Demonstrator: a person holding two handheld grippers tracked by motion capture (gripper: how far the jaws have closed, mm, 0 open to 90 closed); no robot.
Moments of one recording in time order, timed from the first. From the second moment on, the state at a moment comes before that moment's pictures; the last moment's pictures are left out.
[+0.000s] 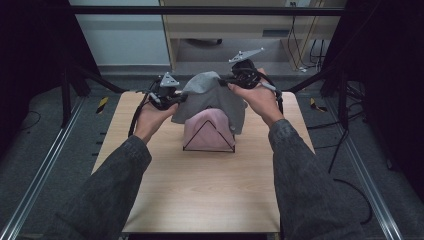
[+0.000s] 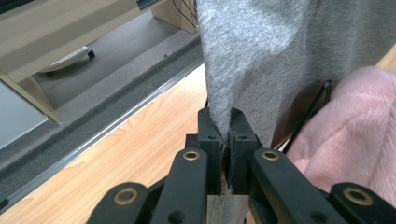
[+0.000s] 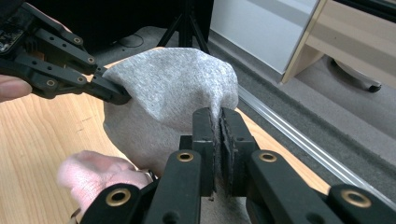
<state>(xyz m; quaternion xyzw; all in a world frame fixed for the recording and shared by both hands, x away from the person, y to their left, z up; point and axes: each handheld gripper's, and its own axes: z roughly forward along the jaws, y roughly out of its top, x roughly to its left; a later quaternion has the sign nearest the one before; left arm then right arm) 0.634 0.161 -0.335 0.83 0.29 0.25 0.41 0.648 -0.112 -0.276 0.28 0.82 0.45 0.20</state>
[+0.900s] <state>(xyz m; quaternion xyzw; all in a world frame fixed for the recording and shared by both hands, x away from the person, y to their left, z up) 0.623 0.169 -0.357 0.83 0.30 0.23 0.40 0.642 -0.114 -0.305 0.29 0.83 0.44 0.18</state>
